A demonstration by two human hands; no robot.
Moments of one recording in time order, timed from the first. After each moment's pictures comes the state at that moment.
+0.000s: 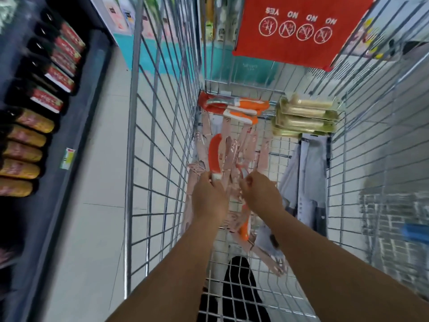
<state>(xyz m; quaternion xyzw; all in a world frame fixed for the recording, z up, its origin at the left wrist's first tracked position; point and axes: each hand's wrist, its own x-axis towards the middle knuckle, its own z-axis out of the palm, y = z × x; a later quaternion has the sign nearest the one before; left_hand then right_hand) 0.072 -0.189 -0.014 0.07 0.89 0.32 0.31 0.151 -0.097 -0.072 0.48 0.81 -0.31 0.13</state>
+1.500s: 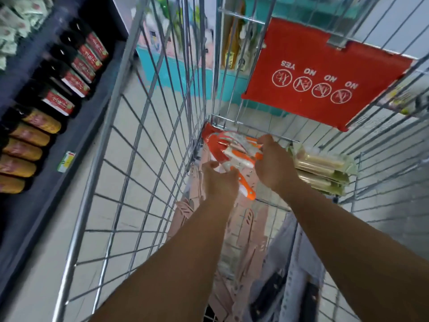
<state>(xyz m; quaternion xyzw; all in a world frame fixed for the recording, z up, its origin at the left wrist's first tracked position) 0.009 -0.056 -0.044 -0.17 0.77 0.52 0.32 0.048 0.055 -0.032 0.36 0.90 -0.24 0.08</state>
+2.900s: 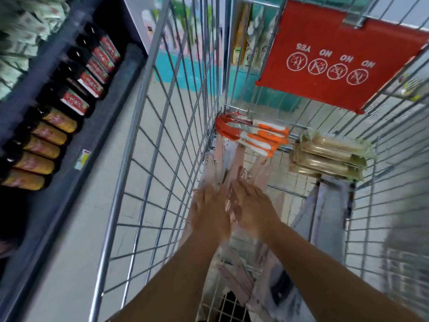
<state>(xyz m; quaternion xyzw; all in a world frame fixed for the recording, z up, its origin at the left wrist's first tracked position) 0.047 -0.171 -0.072 0.26 0.90 0.06 0.34 0.111 -0.065 -0.079 0.21 0.92 -0.26 0.20</state>
